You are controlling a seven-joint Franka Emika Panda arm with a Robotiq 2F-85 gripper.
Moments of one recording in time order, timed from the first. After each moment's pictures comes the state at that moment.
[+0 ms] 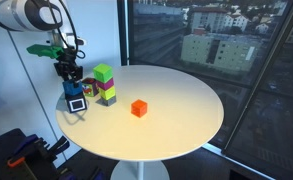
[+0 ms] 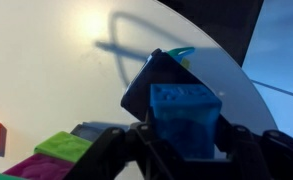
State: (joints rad) arm 0.16 -0.04 0.19 -2.52 0.01 2.39 0.16
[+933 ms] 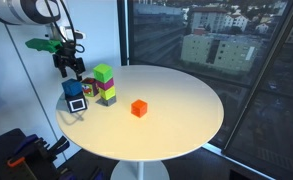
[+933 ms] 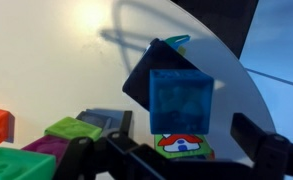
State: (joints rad) arm 0.16 -0.09 0.19 -2.52 0.03 2.38 0.16
